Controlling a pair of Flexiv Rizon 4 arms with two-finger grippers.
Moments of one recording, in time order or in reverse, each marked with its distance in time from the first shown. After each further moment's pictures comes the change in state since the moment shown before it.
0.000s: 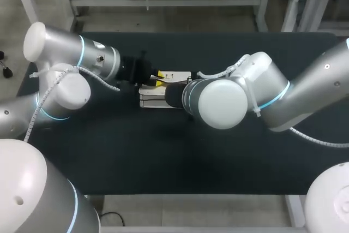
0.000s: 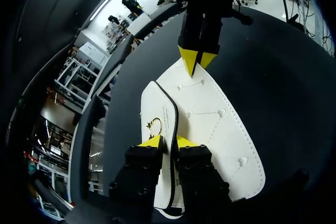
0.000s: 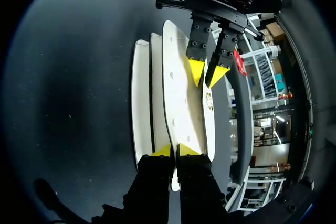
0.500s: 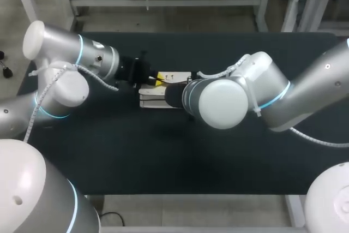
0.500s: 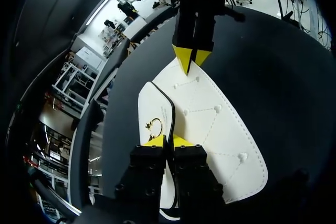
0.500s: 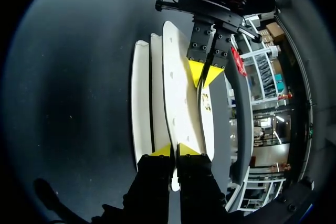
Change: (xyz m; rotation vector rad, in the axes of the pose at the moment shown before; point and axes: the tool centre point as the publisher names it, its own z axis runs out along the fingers) left arm 0.003 0.007 0.001 0.016 0.020 0.015; right arm 0.000 0.001 -0.001 -0.002 0.000 0.000
